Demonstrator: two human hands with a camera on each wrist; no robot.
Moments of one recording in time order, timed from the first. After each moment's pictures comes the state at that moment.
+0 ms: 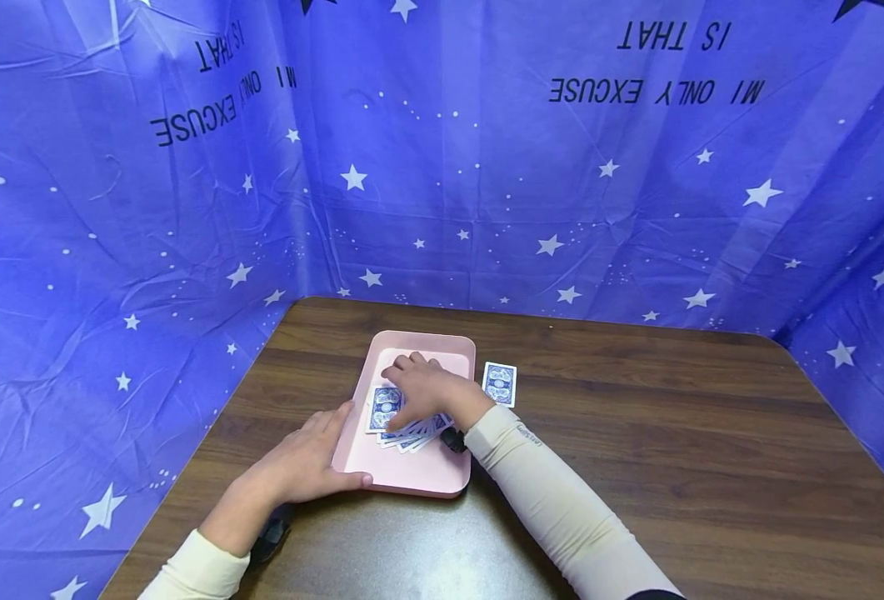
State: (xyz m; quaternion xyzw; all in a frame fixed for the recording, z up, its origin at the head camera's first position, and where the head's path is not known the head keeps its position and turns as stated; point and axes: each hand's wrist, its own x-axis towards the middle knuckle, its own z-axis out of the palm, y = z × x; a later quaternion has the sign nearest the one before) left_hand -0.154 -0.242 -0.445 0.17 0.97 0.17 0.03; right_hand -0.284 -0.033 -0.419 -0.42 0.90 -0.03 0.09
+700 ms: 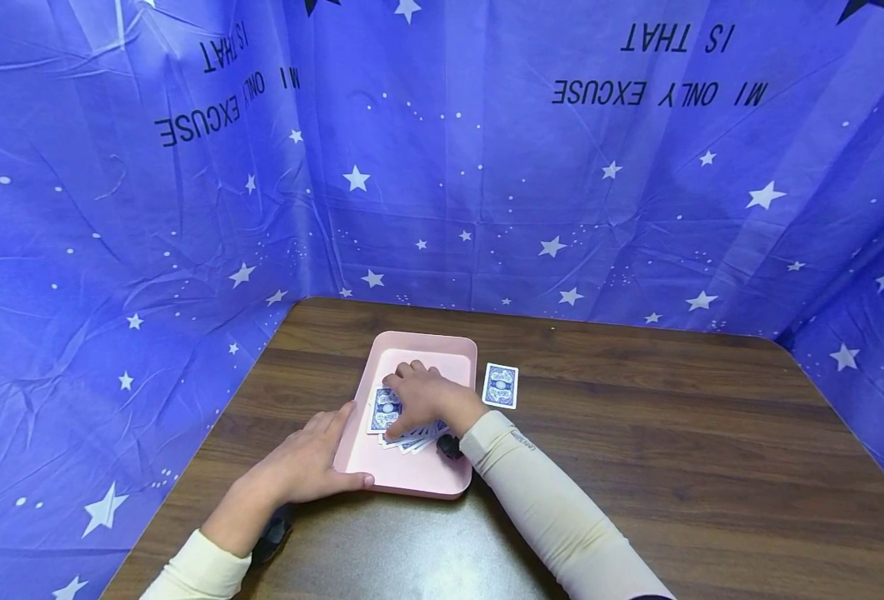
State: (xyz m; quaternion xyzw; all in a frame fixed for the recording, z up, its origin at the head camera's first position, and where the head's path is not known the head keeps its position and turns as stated) left_hand -0.155 -0.242 -0.447 0.17 0.97 0.17 0.02; right_hand -0.278 -0.041 -0.426 -0.40 0.91 -0.01 0.11
